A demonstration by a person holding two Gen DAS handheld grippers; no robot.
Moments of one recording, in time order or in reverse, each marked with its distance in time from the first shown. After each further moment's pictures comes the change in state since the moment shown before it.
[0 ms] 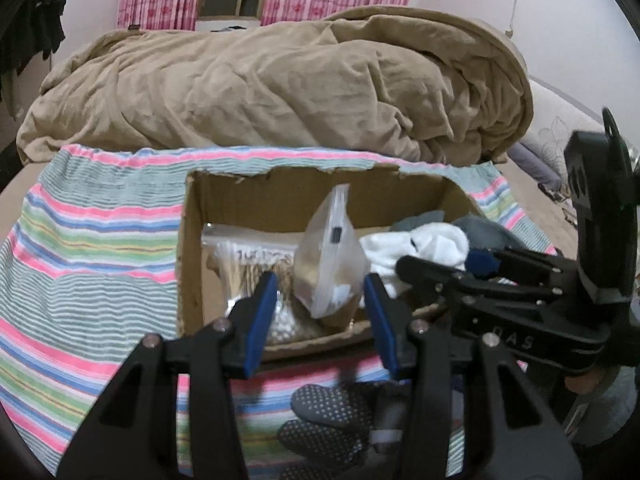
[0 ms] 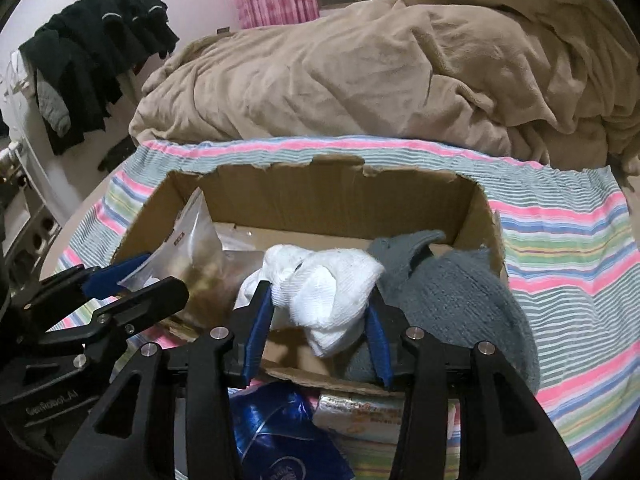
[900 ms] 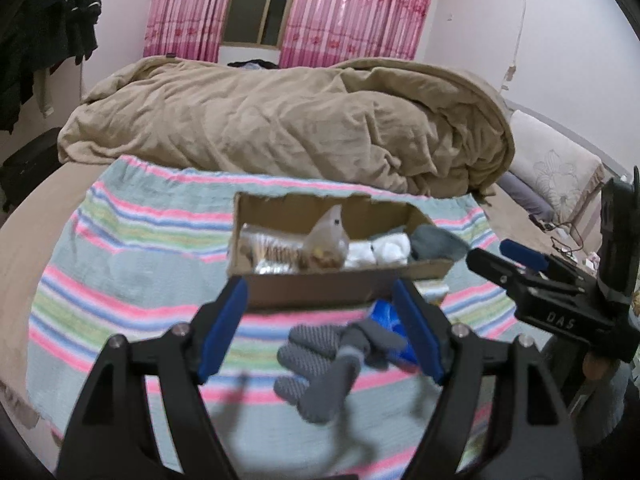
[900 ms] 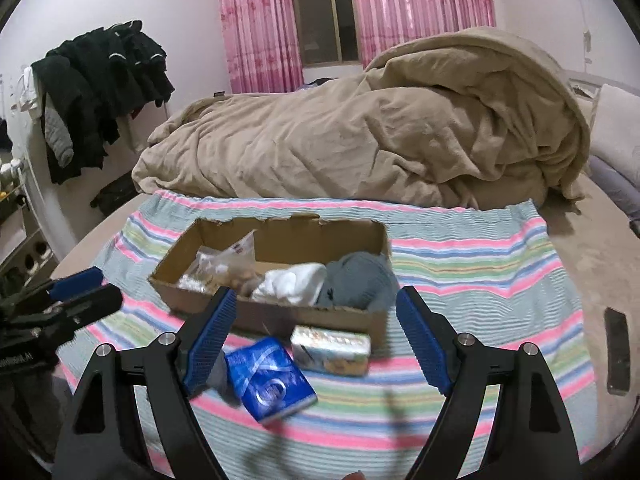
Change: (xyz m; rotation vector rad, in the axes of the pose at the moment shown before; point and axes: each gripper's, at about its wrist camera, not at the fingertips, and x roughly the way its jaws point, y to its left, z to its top) left arm -0.117 -0.010 -0.030 -0.074 -0.110 0.030; right arm -0.118 -0.002 -0.030 -0.012 -0.226 -0.094
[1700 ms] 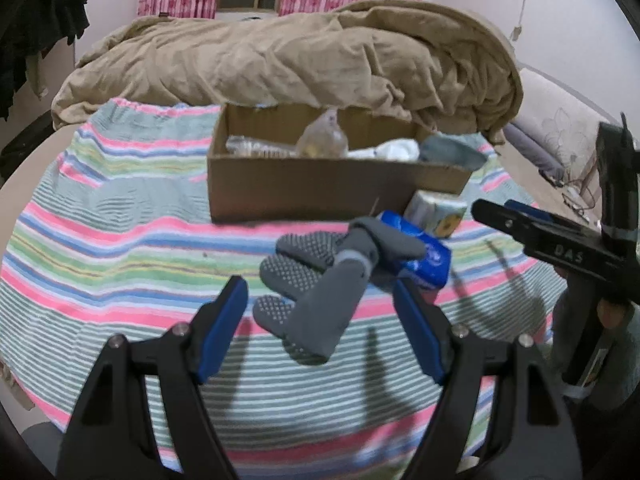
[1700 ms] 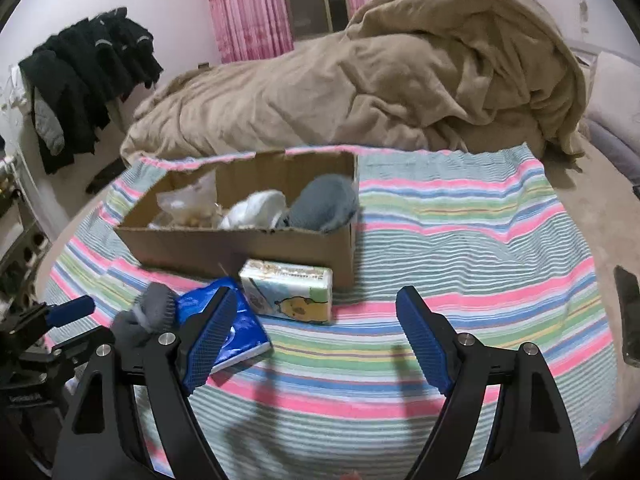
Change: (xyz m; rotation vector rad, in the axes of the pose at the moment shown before) left arm 0.044 -0.013 -0.061 0.033 0.144 0.028; right arm 0.031 -0.034 -0.044 0.044 0.113 -0.002
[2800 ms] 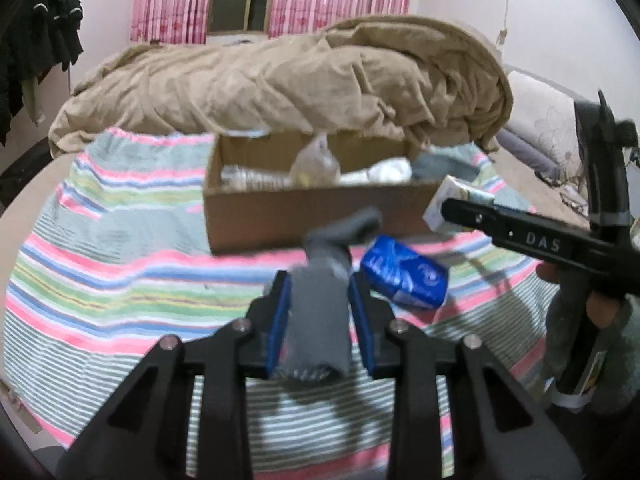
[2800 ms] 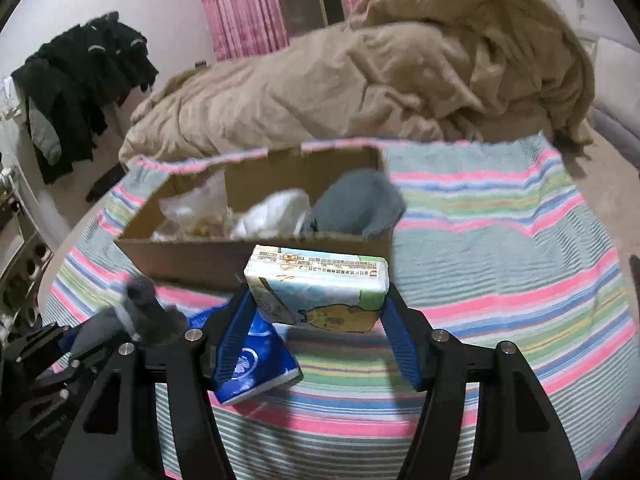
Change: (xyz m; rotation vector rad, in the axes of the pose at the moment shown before) left arm -0.014 -0.002 0.011 0.047 -0.095 -0.013; right arm 0.011 0.018 0.009 0.047 -0.013 0.032
